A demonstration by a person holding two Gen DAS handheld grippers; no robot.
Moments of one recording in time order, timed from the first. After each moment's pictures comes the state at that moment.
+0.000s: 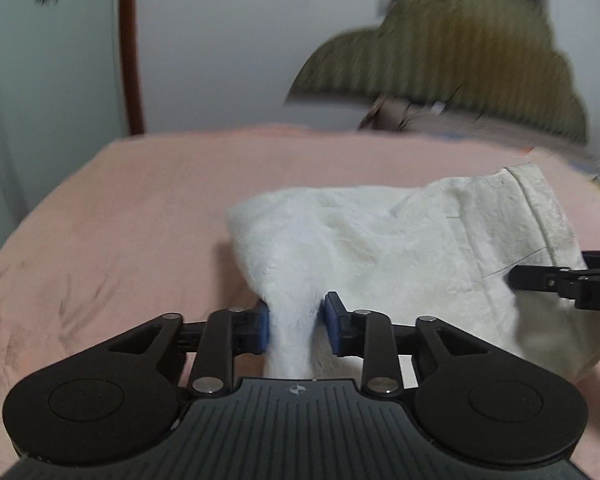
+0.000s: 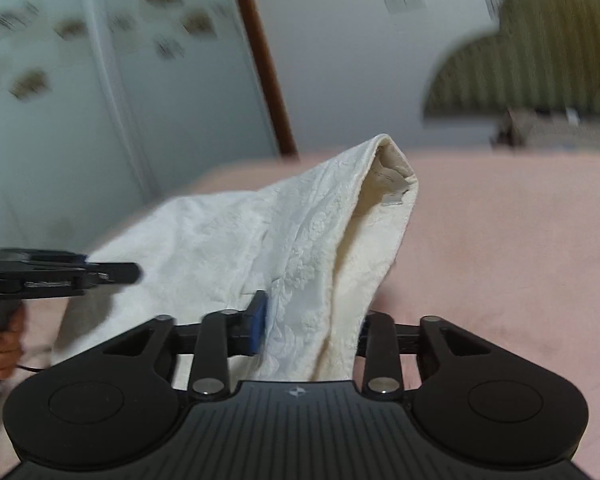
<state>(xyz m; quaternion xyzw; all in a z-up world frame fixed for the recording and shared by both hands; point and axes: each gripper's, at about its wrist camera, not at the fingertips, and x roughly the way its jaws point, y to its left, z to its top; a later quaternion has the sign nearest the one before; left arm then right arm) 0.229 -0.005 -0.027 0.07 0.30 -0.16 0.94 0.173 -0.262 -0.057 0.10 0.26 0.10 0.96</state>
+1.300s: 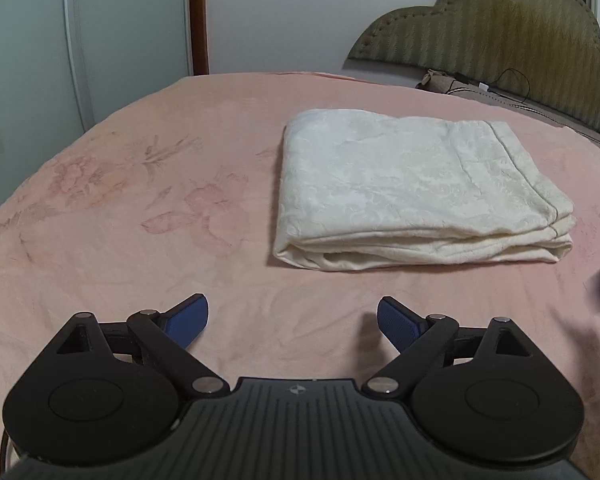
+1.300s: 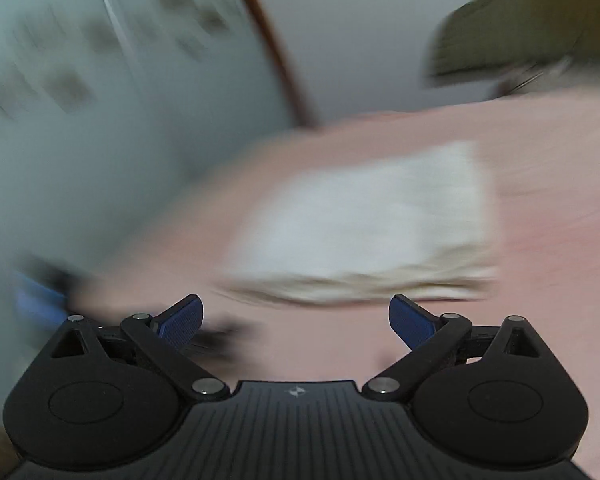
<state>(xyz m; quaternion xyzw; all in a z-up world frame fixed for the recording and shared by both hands) 0.081 0.016 -0.064 0.03 0.30 -0.08 0.95 0.023 -0.152 -0.039 0.10 0.28 0.07 0.95</state>
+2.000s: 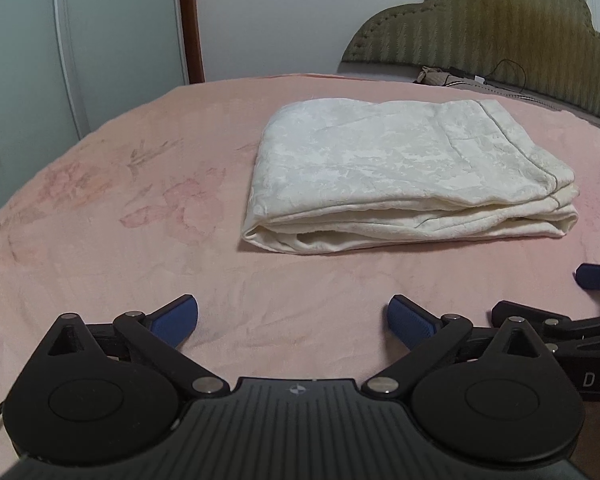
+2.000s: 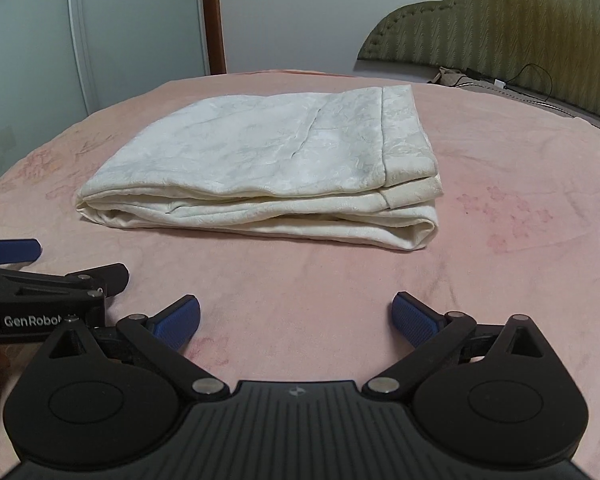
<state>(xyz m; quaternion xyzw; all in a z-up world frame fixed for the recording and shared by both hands) 0.078 0.000 -0.083 0.05 0.29 -0.07 0.95 0.048 -0.143 -0.108 0.04 0.31 -0.03 0.95</state>
